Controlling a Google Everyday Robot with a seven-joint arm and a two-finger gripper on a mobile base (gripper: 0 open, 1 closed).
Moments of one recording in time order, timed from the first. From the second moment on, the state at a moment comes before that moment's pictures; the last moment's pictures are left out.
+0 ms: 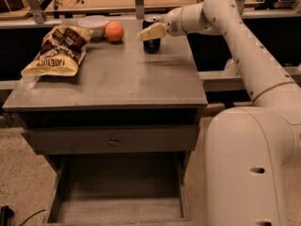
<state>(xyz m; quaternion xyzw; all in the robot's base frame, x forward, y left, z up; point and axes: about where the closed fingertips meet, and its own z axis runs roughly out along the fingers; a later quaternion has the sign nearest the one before) 0.852 -0.018 0.920 -0.40 0.72 0.25 0.51</state>
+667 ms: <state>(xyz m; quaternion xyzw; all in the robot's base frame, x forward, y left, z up) 0.853 0.000 0.913 -0.43 0.71 0.26 0.49</state>
